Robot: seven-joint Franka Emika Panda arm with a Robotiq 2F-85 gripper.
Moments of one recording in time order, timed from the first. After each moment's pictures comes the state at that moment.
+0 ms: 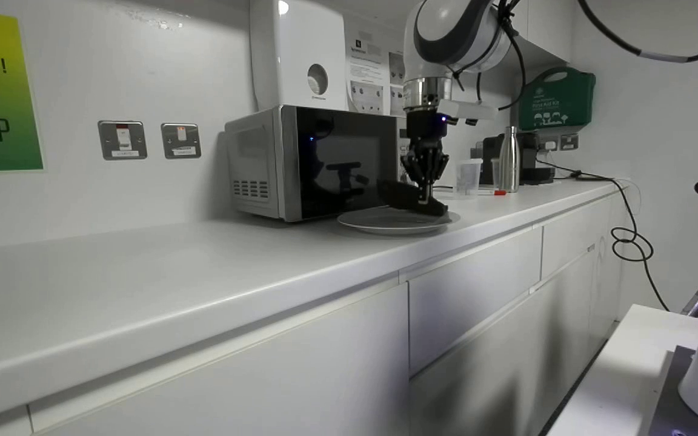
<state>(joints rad) 0.07 -0.32 0.01 -2.53 0.00 2.25 0.07</state>
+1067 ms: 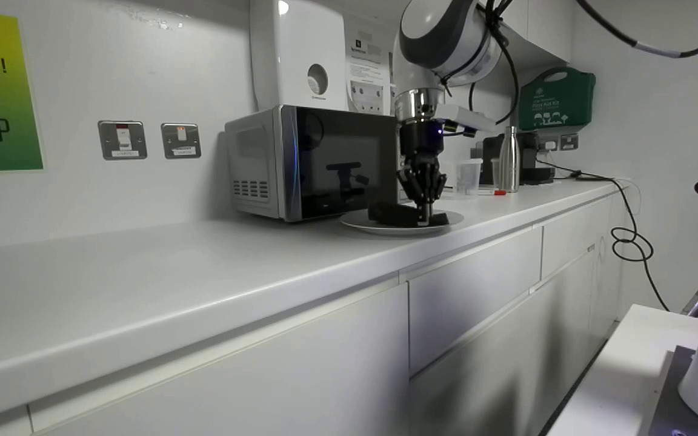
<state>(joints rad) 0.13 -0.27 0.04 -2.54 0.18 2.15 -0.01</state>
